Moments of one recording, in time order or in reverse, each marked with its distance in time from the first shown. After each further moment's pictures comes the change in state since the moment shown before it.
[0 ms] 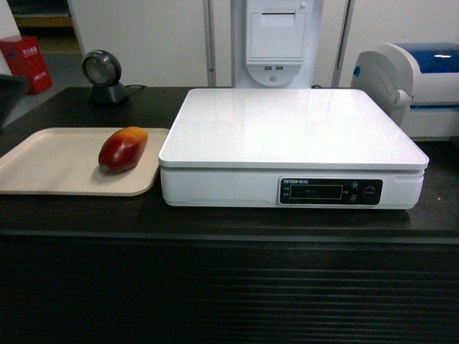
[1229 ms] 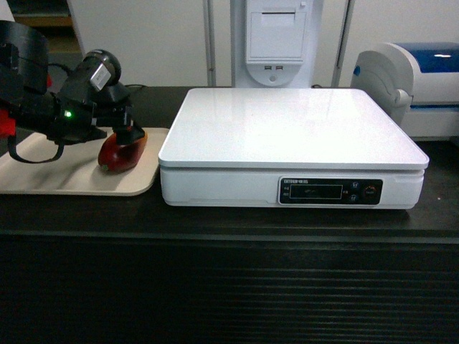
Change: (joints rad) left arm -0.055 0.841 1.104 -0.747 0.093 0.128; right arm 0.000 0.000 0.000 0.000 0.000 0.000
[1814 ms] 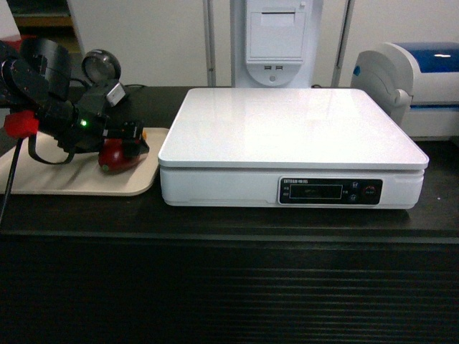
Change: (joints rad) left arm -0.015 0.160 0.259 -0.244 -0.050 0.078; right arm 0.000 0.000 0.000 0.000 0.000 0.000
